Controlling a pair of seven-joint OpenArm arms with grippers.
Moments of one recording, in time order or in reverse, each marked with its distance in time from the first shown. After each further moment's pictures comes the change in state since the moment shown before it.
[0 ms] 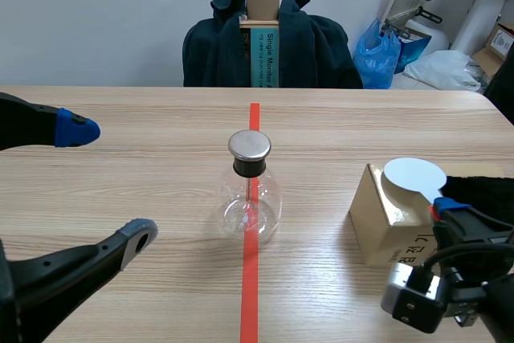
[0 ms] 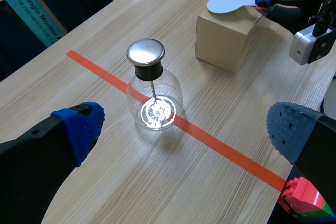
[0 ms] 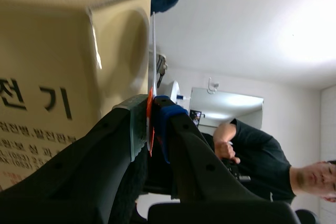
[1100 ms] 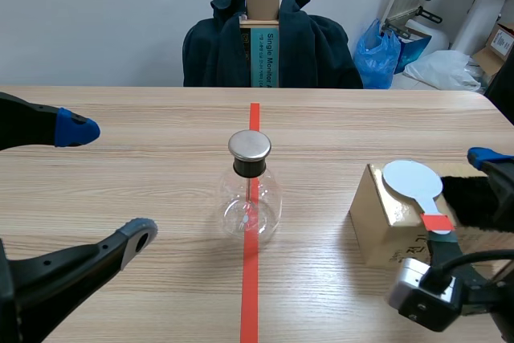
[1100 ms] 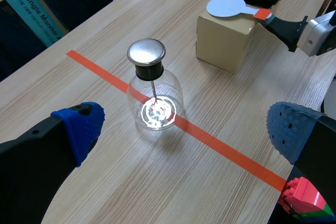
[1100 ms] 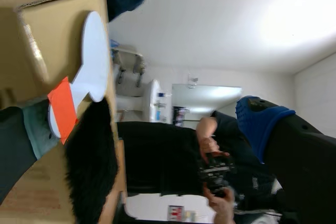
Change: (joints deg) left arm 0.0 0.0 0.0 -0.1 0.0 0.0 0.0; right arm -4.0 2.2 -0.5 3.2 4.5 -6.9 -0.1
